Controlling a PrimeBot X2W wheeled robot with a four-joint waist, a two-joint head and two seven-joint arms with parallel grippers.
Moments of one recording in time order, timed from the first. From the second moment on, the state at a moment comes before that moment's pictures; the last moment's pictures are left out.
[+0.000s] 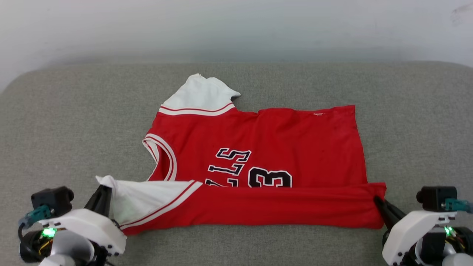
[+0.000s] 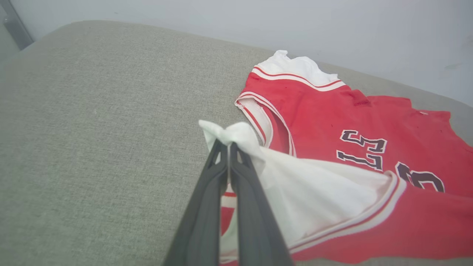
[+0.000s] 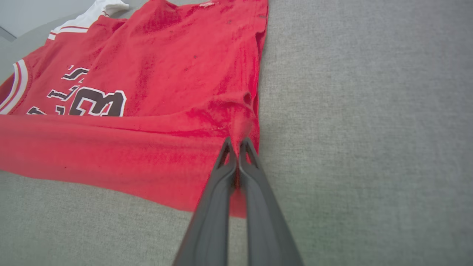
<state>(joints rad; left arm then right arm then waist) -0.04 0.45 -0.19 0.05 -0.69 0.17 0.03 -0.03 -0.18 -0.02 0.14 0.38 0.13 0.31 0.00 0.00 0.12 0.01</state>
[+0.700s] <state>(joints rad) -0.33 0.38 -0.30 0.45 -0.71 0.01 0.05 -0.23 -0.22 0.12 0.40 0.40 0.13 0.20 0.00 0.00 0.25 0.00</state>
